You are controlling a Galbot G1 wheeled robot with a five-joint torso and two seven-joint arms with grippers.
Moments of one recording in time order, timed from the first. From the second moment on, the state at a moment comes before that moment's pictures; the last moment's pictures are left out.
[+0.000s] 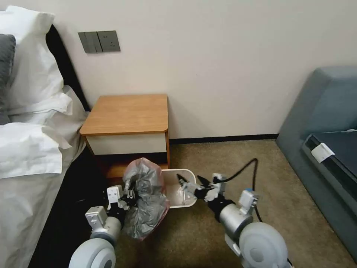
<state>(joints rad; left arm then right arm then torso) 1.64 -1.24 -0.45 -2.18 -0.54 0.20 -0.24 -1.34 1.23 0.06 2.24 0.79 -0.49 0.23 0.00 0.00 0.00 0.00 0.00</state>
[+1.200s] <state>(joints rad) 1.66 -1.23 -0.48 -2.20 -0.49 0.11 -0.14 -1.15 1.31 -0.07 2.01 0.70 -0.44 0.05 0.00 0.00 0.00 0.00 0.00</state>
